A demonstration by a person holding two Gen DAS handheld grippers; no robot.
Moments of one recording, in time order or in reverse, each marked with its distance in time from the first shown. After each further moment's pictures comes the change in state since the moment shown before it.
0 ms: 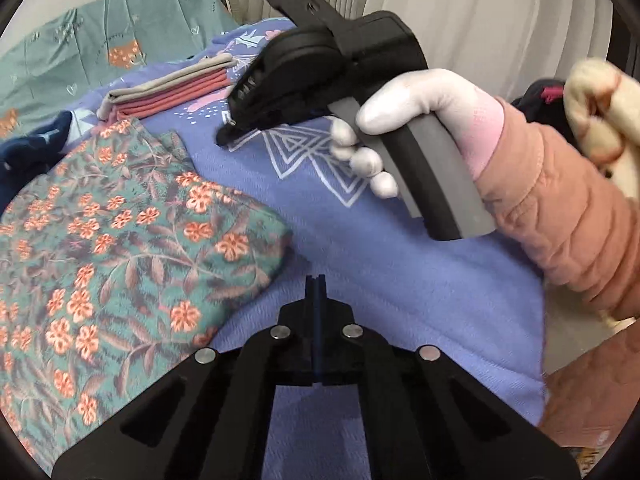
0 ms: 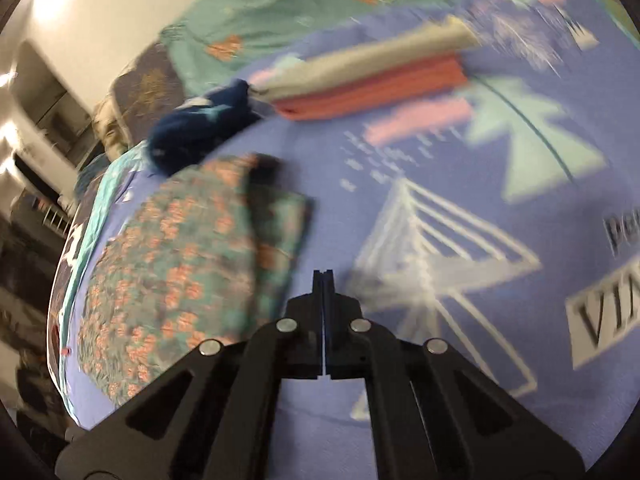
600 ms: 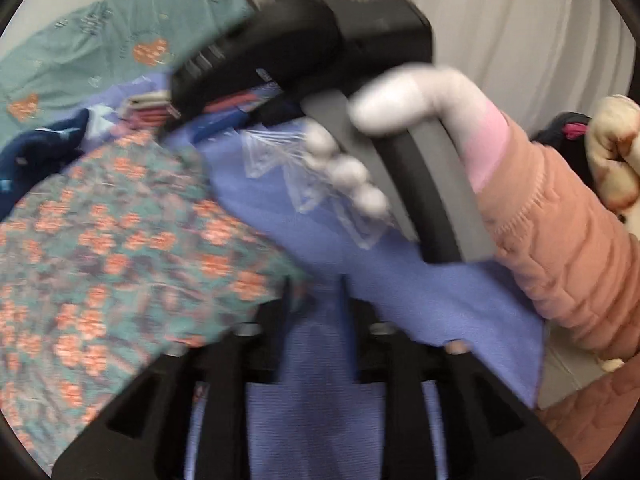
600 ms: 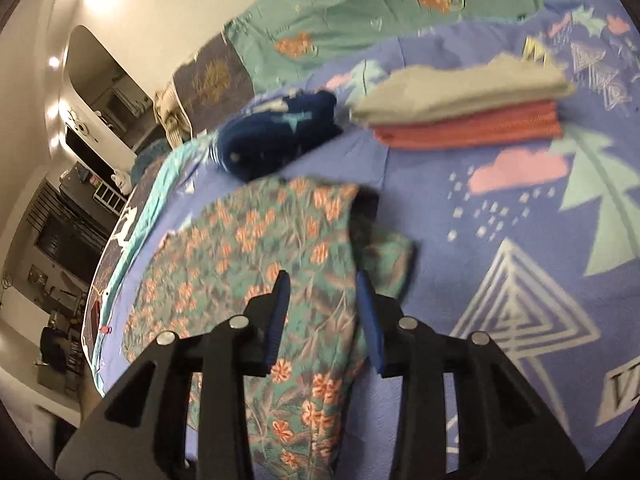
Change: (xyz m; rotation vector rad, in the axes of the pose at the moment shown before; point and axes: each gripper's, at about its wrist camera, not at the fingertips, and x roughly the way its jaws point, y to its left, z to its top) left arm -0.002 0.008 0.024 -0.104 -0.046 0.079; right arm 0.005 0.040 0.029 -0.120 0.023 0.215
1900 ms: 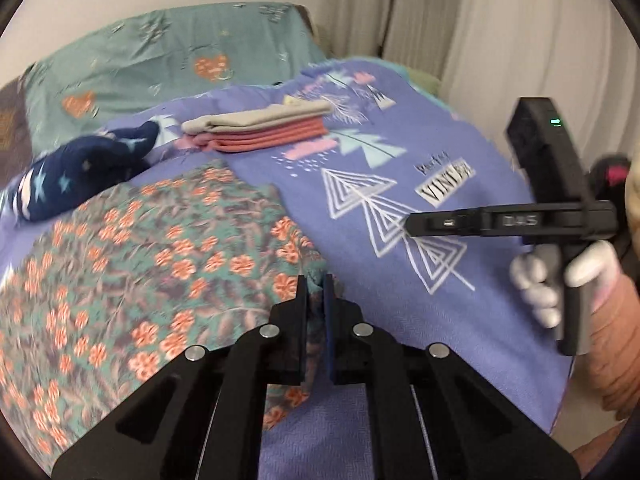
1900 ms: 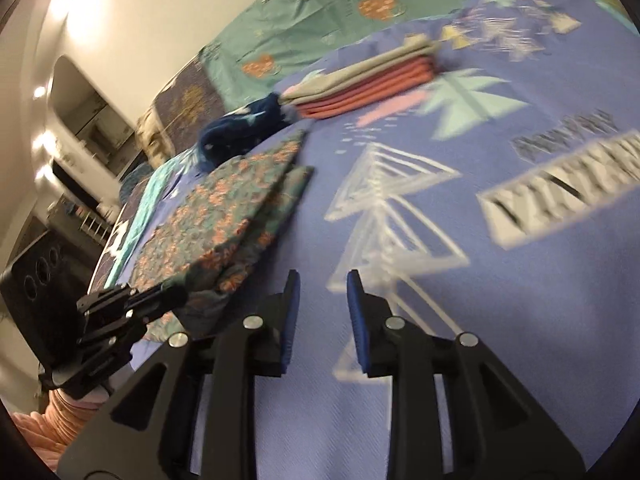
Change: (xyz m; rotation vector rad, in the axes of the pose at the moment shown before) left arm -0.016 0.042 0.013 -0.114 -0.082 0.141; right arm -0.081 -0.042 -0.088 0.068 -0.087 -0.045
